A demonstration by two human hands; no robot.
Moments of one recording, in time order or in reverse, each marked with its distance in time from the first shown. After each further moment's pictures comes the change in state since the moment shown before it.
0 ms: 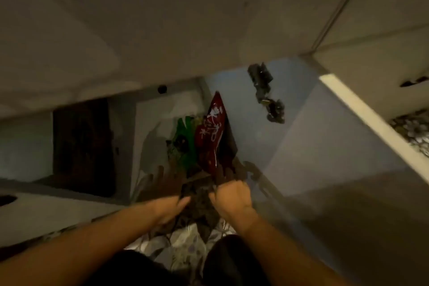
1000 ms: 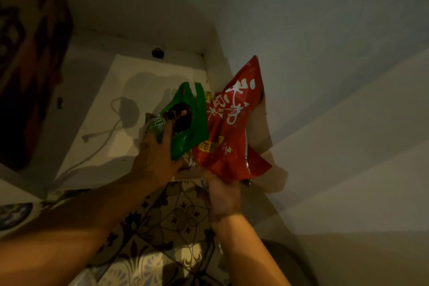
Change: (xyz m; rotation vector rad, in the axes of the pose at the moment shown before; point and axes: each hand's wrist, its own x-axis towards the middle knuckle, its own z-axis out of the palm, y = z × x) left_hand 0.222 -0.087 0.177 -0.505 0.517 -0.033; right_hand 0.112 -0.011 0.152 1.477 0.313 0.463
